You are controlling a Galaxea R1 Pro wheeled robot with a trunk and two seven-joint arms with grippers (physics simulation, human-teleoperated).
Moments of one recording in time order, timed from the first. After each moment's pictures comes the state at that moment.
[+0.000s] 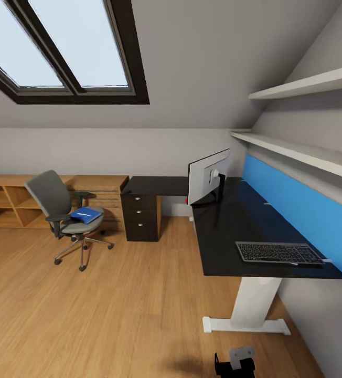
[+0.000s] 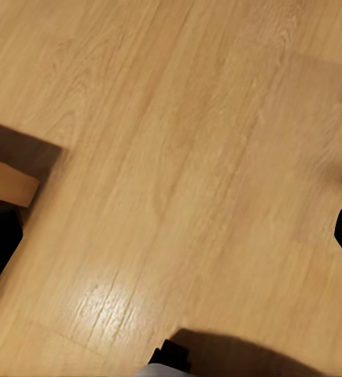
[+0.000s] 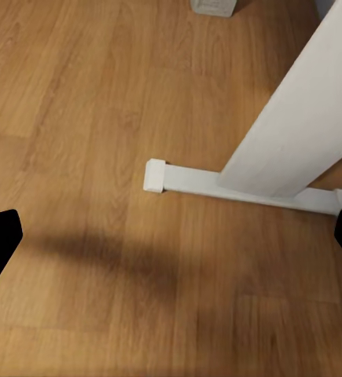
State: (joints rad) left arm -0.05 -0.03 -0.11 -0.69 0.27 -0.05 0.40; right arm -0.43 0.07 0.67 -0.04 -0.42 -0.50 -0.27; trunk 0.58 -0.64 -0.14
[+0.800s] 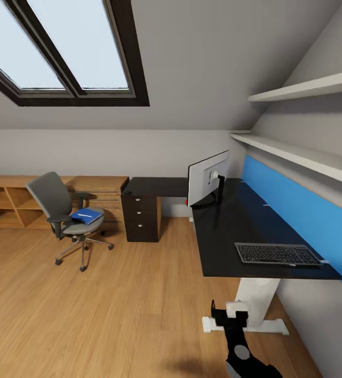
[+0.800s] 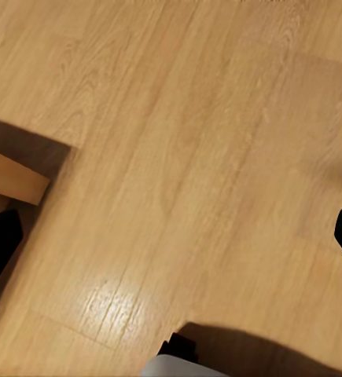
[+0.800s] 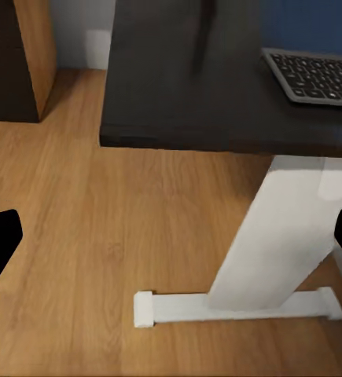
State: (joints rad) left arm -0.05 -0.02 -0.11 -0.68 0.27 -0.05 0.40; right arm -0.44 -0.05 0.66 -0.55 -0.42 -0.35 -0.47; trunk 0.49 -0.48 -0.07
